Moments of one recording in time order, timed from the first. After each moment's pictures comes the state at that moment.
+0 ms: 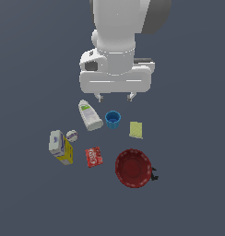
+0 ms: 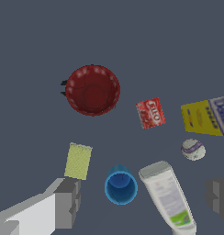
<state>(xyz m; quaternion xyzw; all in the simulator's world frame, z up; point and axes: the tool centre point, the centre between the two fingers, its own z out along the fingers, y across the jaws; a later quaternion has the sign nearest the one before) 0.006 0.009 0.333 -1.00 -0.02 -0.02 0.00</state>
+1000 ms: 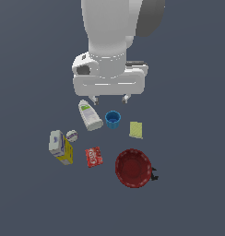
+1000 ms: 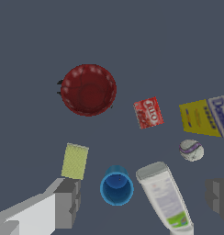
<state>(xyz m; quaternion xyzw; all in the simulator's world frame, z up) 0.010 -0.007 0.328 -1.00 -0.01 -0.01 0.01</state>
